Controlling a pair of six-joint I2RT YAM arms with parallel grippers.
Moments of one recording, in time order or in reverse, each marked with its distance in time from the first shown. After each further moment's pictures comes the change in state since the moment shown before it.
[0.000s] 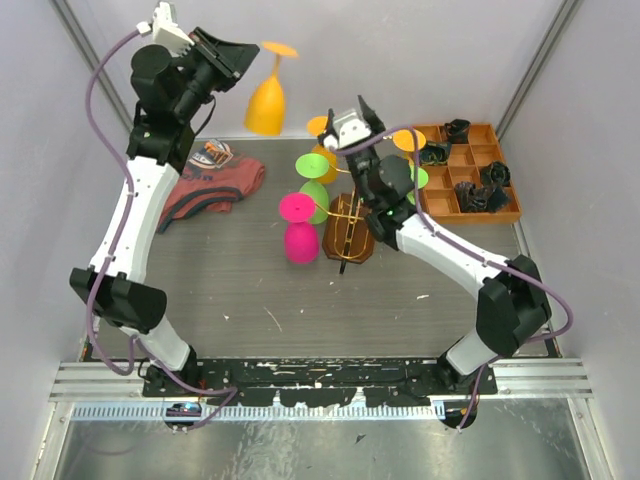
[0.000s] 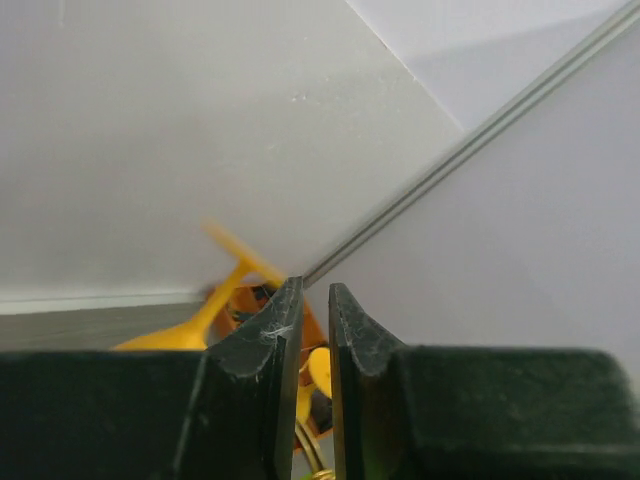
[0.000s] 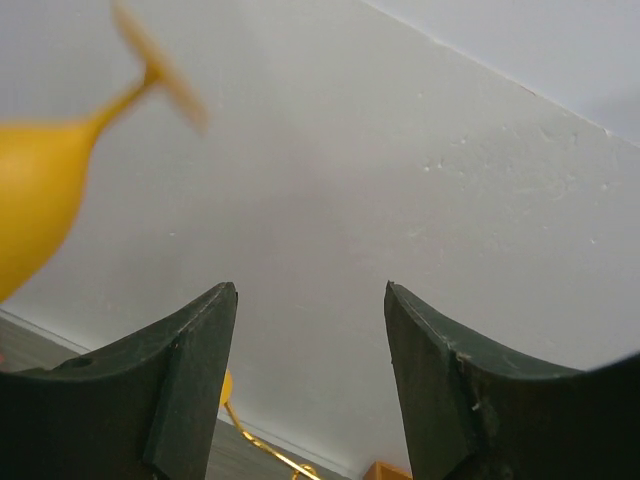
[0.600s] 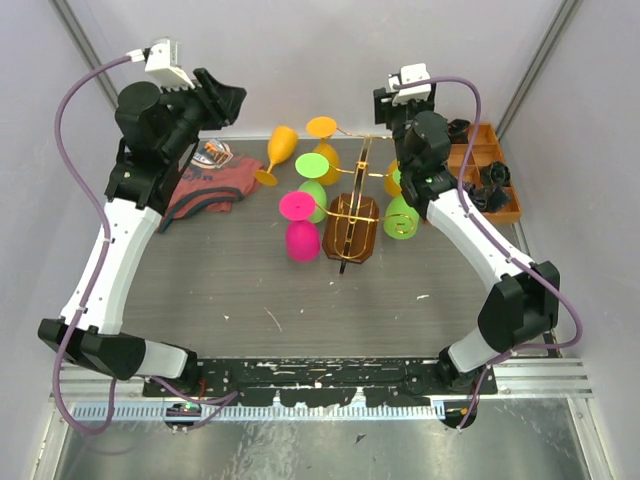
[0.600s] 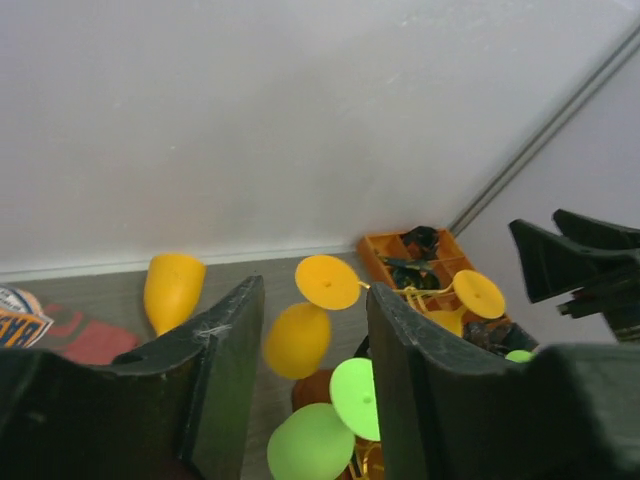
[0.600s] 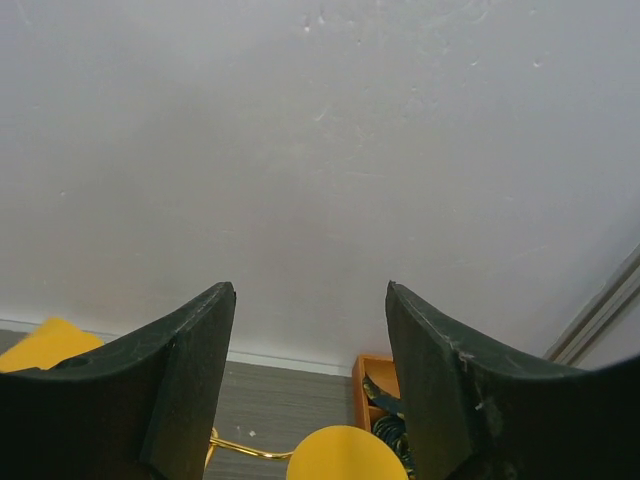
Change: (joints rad) left arm -0.041 -0.299 -0.266 -0.143 -0.122 0.484; right arm -0.267 -0.008 0.210 -0.432 0.068 0.373
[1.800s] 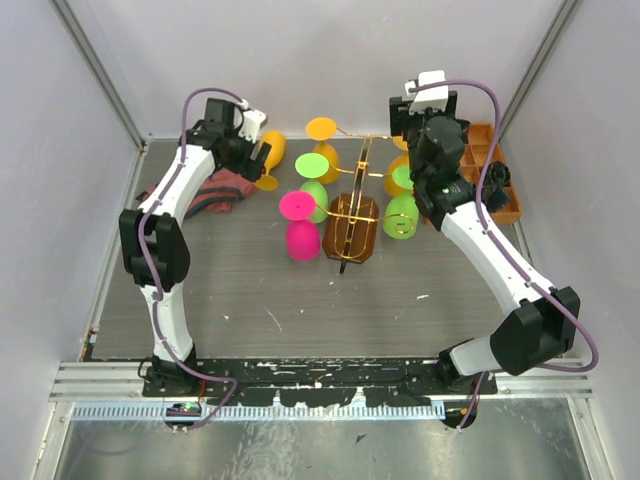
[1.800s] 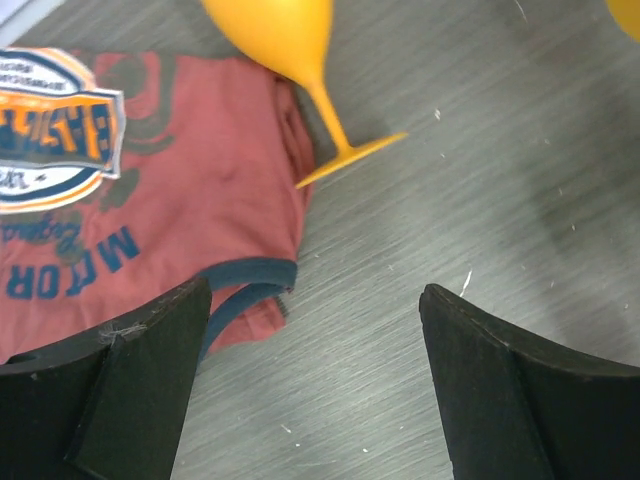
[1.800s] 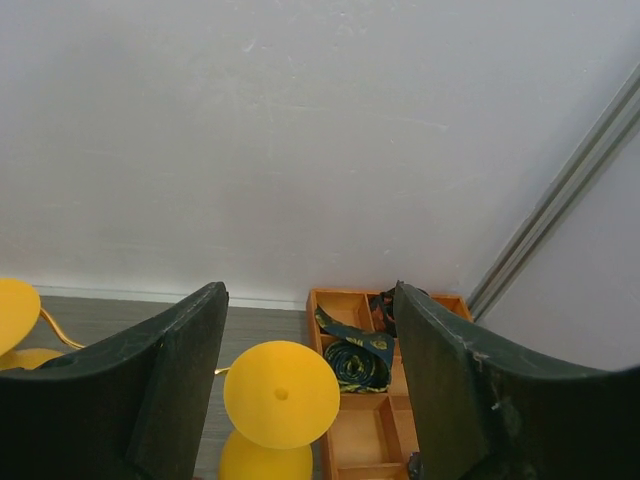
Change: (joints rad) left arm 0.077 0.634 0.225 -0.519 -0.006 0.689; right arm -0.010 -0.132 -0.055 -0.192 0.111 0.023
